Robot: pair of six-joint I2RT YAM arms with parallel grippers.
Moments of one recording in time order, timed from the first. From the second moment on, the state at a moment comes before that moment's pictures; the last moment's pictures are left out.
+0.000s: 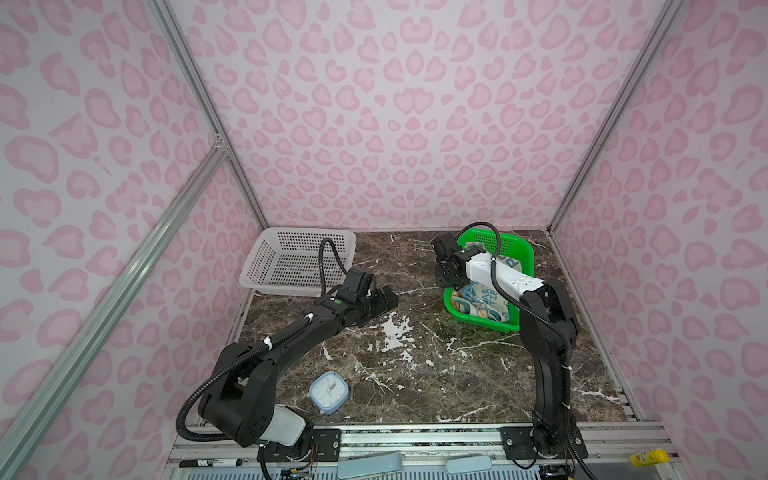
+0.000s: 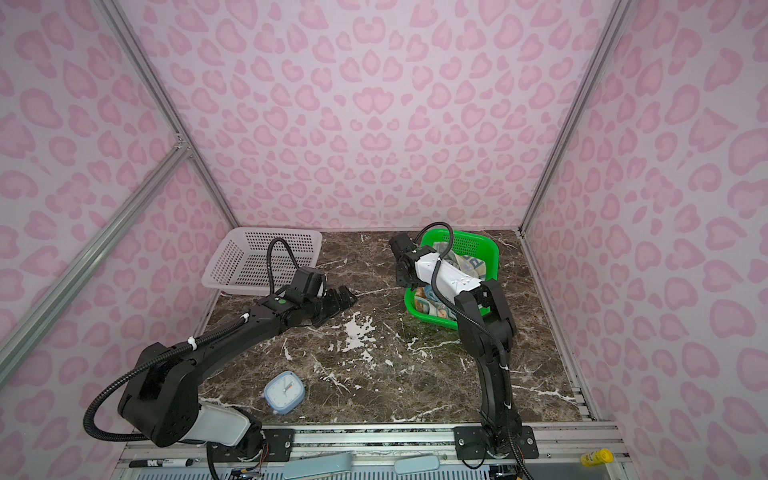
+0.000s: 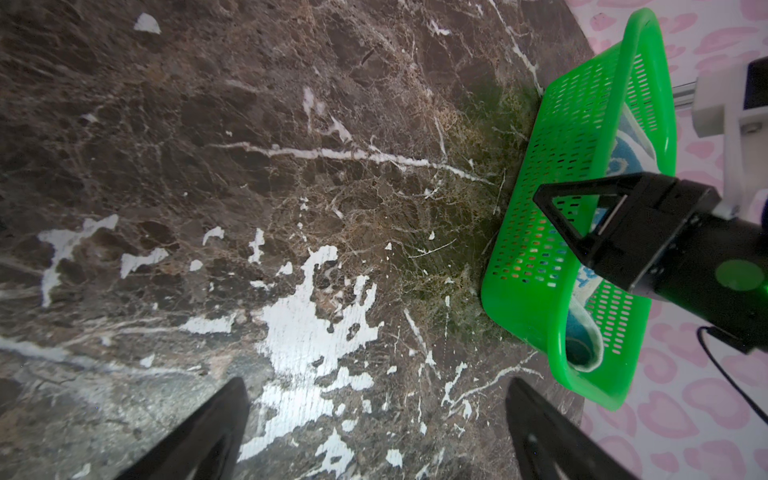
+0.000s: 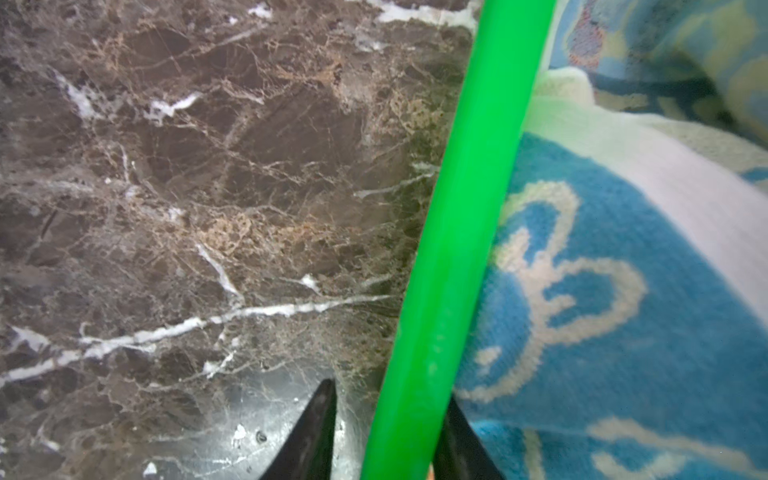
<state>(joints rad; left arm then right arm) -0.50 1.47 0.95 -0.34 0.18 -0.90 0.48 2.04 1.63 -0.77 0.26 0.42</state>
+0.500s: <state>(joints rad) -0.52 1.52 1.00 -0.33 0.20 -0.91 0.35 1.88 1.36 -0.69 0.52 0.19</state>
